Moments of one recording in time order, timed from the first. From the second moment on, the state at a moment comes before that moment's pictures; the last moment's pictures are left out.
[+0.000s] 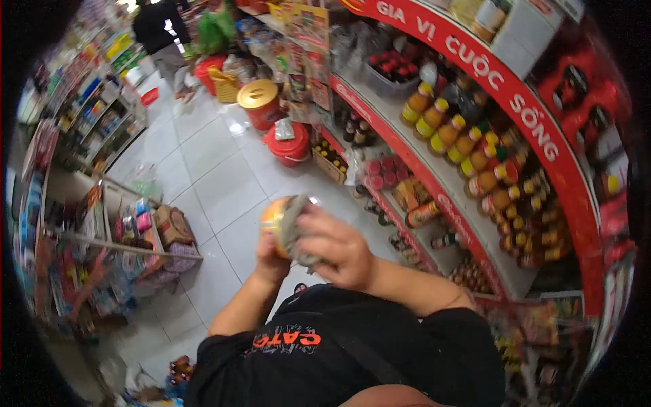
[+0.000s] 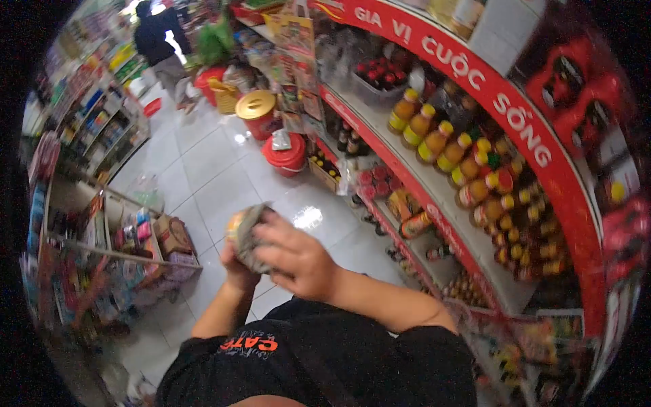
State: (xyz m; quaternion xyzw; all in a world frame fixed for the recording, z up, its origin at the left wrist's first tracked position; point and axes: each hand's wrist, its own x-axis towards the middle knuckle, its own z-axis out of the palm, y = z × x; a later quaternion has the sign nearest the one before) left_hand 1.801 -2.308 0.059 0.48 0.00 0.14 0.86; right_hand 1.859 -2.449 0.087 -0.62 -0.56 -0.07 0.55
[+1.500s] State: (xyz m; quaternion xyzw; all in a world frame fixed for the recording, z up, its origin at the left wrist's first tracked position) left_hand 1.679 -2.224 -0.085 0.20 0.26 0.00 0.94; right_hand 1.726 -2.363 -0.030 -0.74 -0.40 0.19 0.49
